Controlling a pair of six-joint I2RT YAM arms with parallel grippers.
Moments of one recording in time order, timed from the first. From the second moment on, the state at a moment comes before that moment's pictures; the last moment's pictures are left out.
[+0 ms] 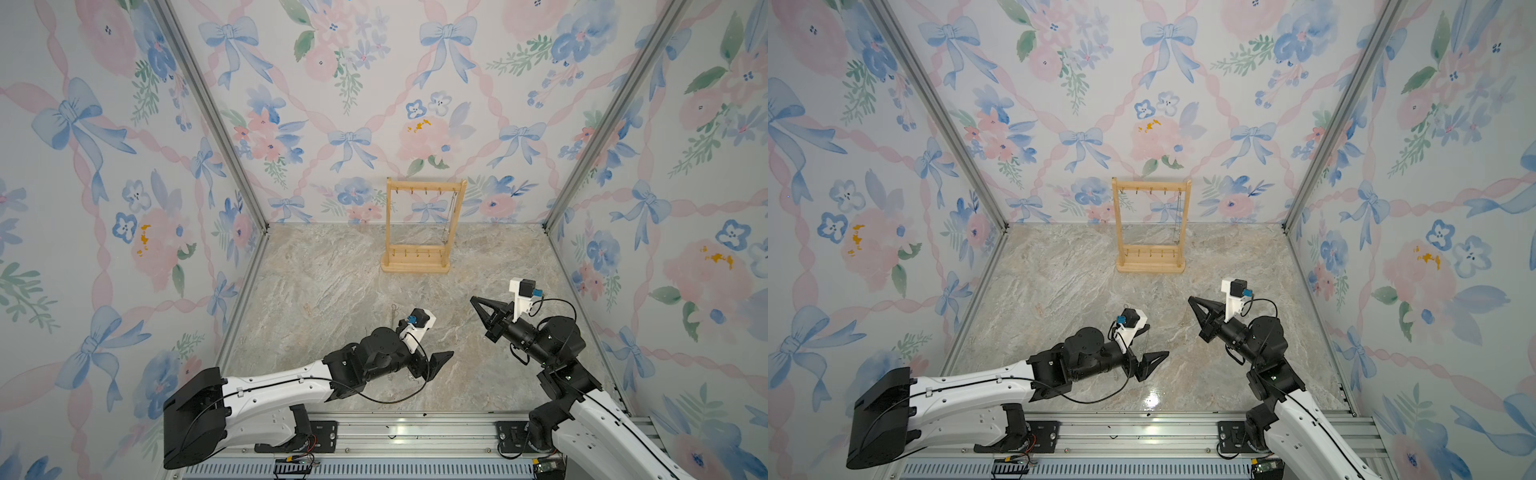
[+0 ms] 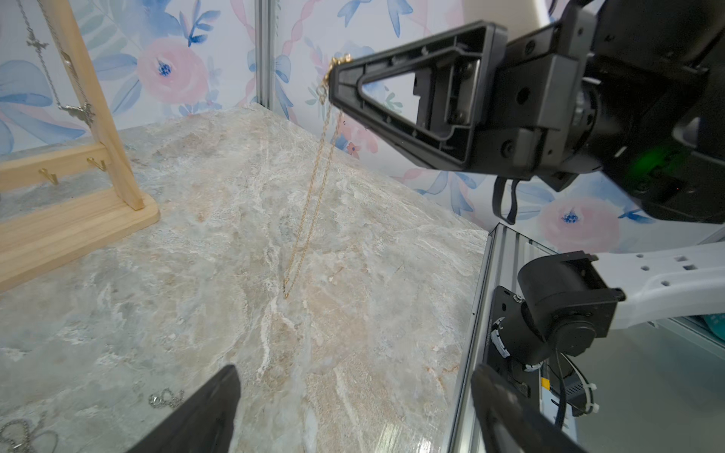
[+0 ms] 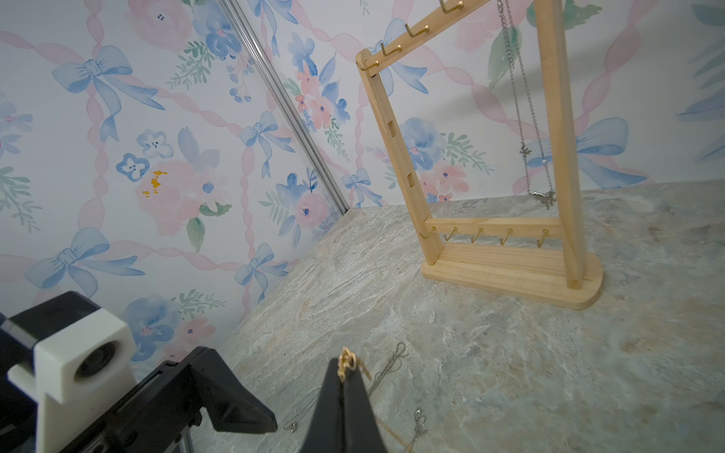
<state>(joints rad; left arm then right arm) -1.13 1.19 0.59 0.34 -0.03 -0.25 0.40 0.62 0.38 0.26 -0.40 0.49</state>
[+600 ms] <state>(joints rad) -1.05 1.55 0.62 0.74 0.22 -0.09 0.40 0.60 0.38 0.26 -0.40 0.49</state>
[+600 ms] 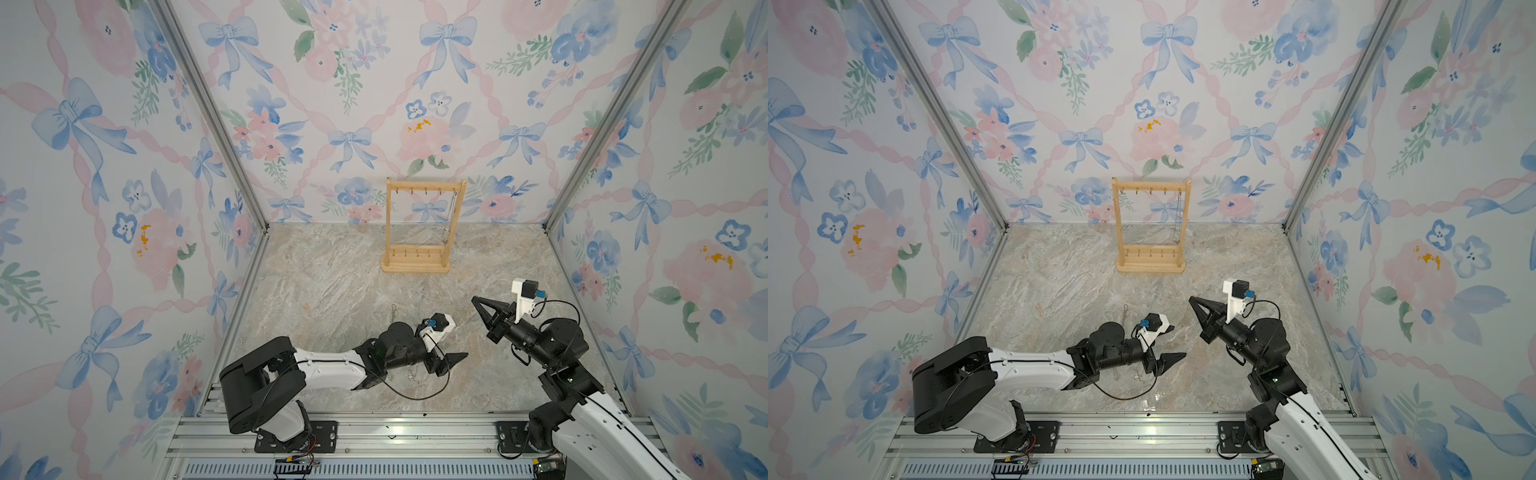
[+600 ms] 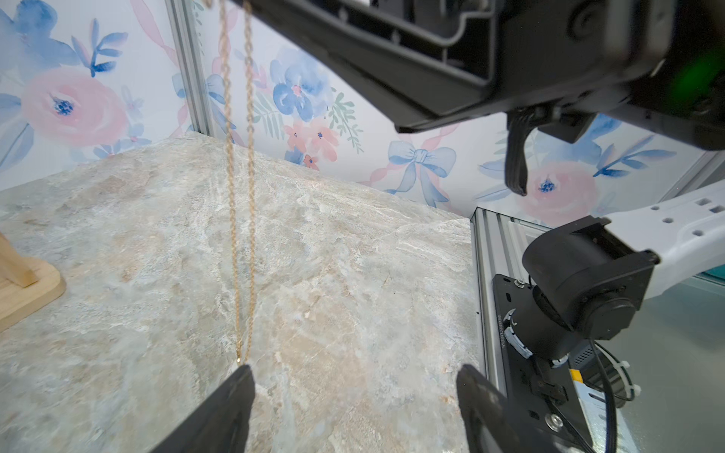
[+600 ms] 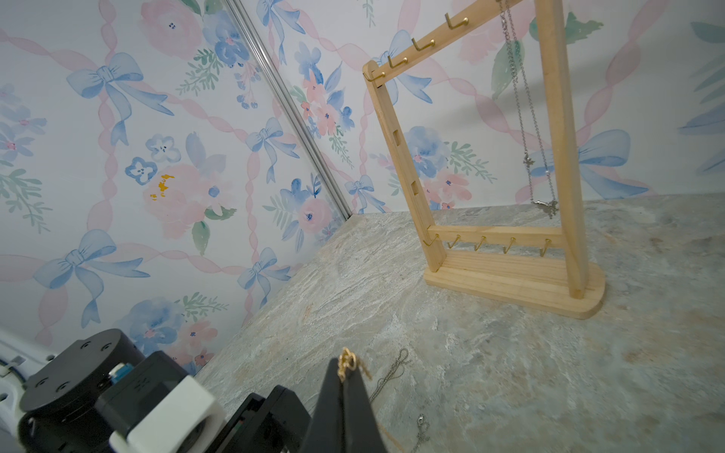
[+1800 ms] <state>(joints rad) -0.92 1.83 0.85 0.79 0.51 -0.11 0.41 0.59 0.38 0.26 -0.40 0.47</state>
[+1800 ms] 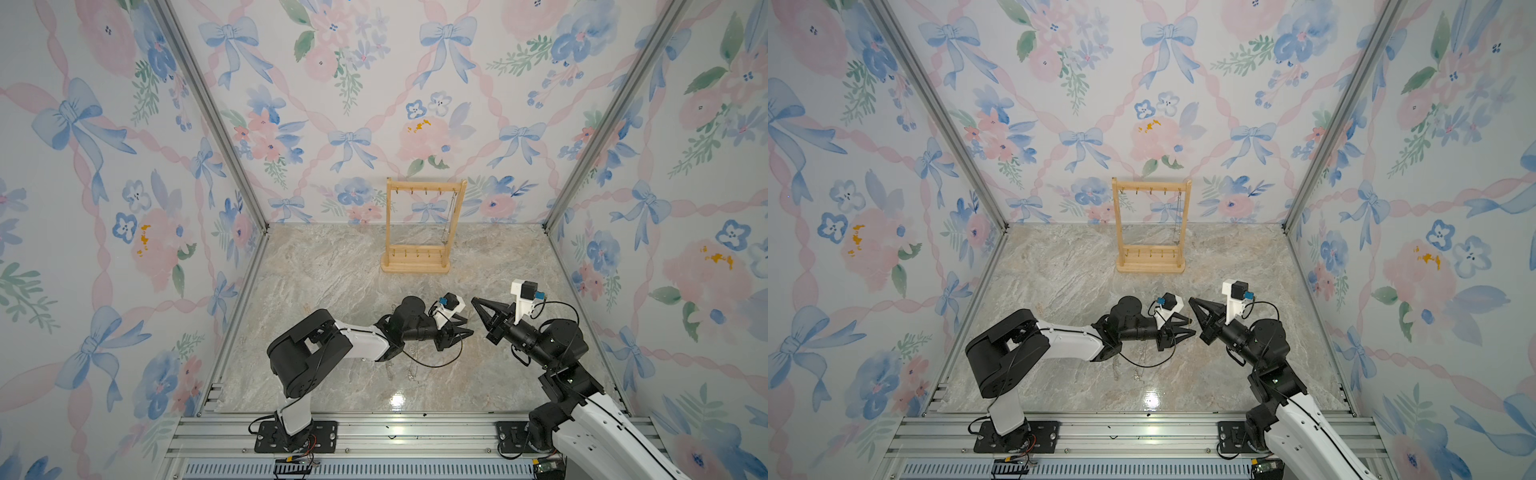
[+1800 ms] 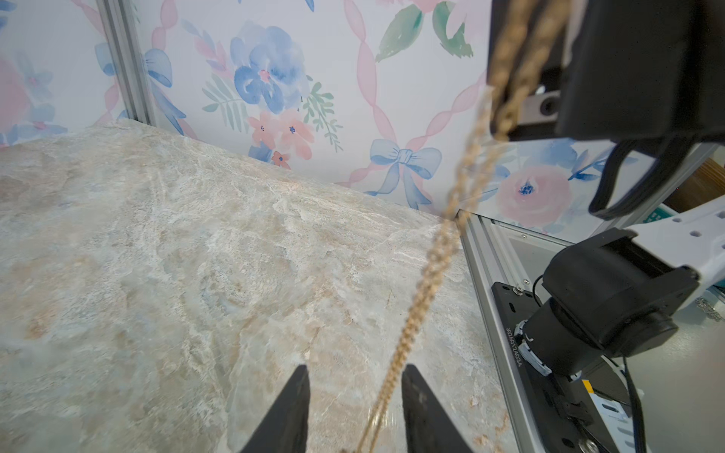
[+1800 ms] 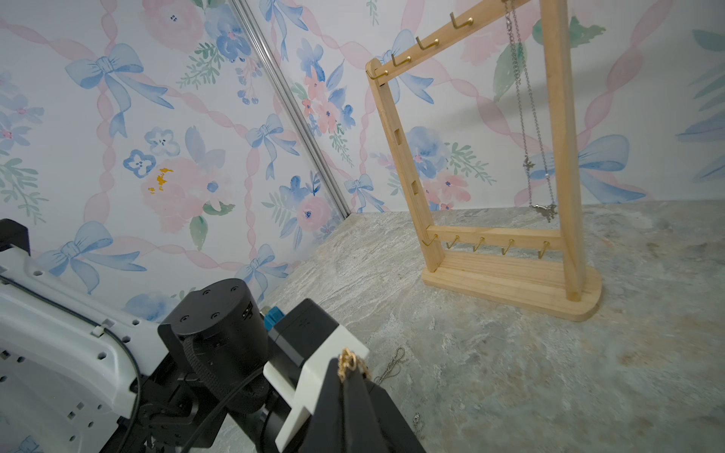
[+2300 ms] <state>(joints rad) -0.91 1.88 0.87 0.79 0.52 -0.12 0.41 0.59 0.38 0.26 -0.40 0.46</state>
